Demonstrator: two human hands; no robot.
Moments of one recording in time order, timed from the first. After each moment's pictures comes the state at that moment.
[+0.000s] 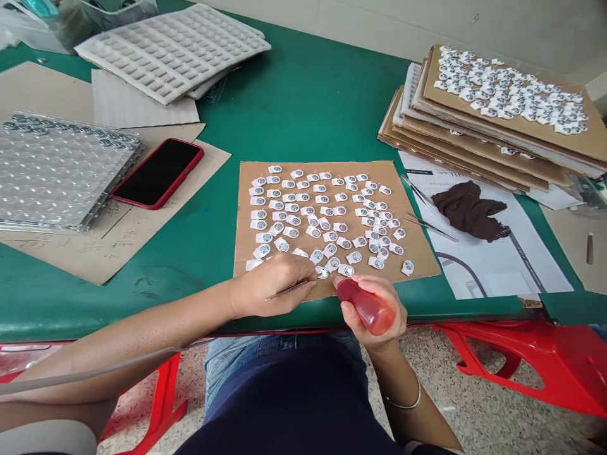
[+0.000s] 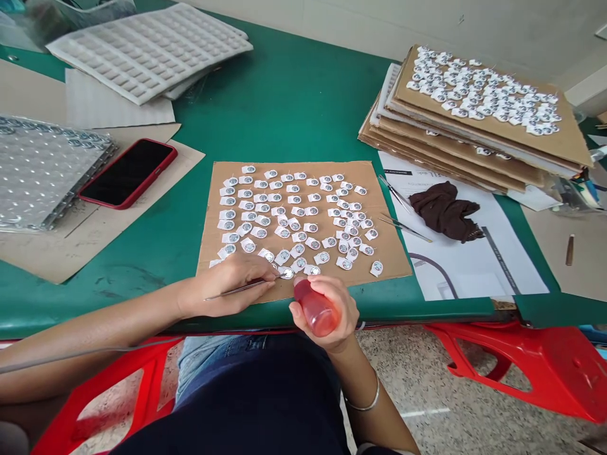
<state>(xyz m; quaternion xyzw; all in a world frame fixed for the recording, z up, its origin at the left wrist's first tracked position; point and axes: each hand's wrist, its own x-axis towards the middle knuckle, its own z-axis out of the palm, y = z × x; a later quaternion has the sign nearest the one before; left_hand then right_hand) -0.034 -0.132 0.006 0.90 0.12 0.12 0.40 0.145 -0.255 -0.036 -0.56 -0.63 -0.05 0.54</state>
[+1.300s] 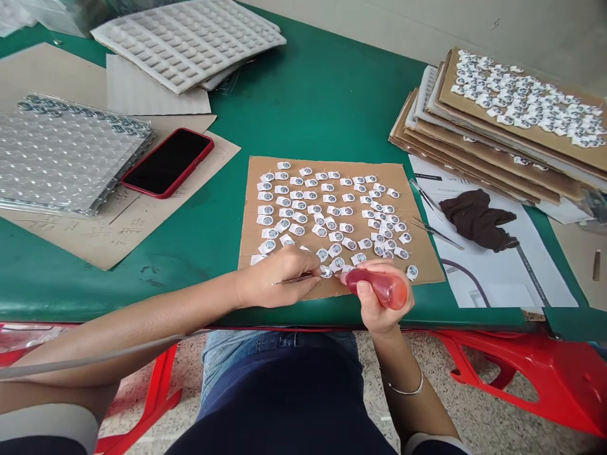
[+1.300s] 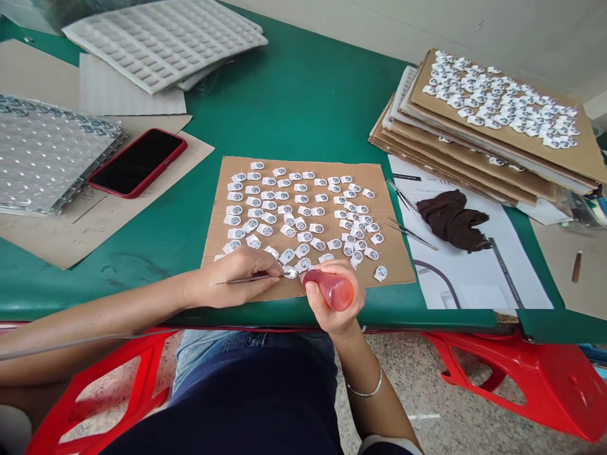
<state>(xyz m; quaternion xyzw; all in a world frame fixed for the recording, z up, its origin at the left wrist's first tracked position) -0.031 -0.130 0.008 0.88 0.15 0.14 0.44 0.153 -0.229 -0.033 -0.56 -0.57 0.05 0.60</state>
